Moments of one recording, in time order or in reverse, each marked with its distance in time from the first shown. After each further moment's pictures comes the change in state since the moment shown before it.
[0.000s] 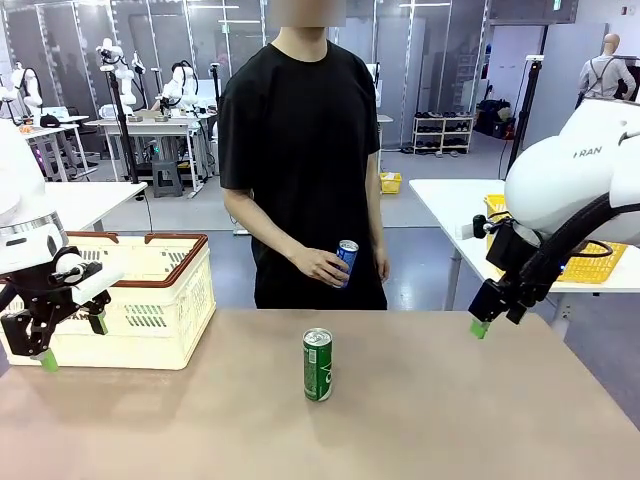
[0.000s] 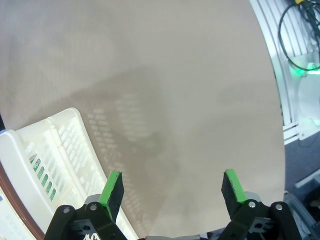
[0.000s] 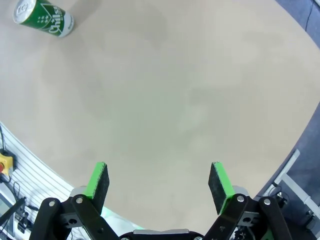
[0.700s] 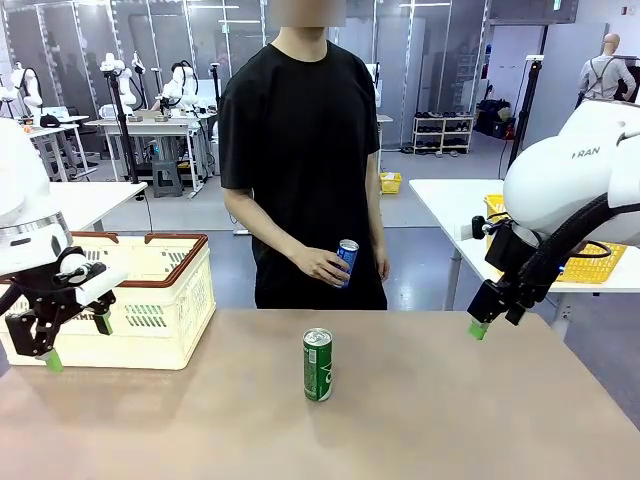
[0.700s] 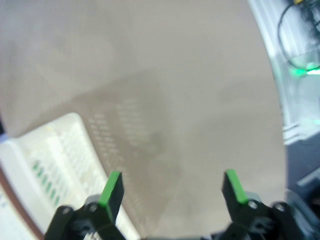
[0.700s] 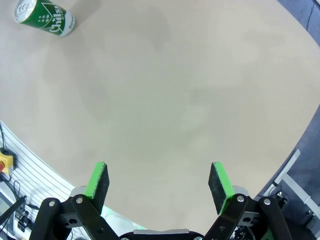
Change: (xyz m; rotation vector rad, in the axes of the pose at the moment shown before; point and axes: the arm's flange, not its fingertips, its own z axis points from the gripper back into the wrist) left arm 0.013 0.002 0.000 0.001 -0.001 -0.031; right arm 0.000 0.002 0.000 0.002 0.010 0.006
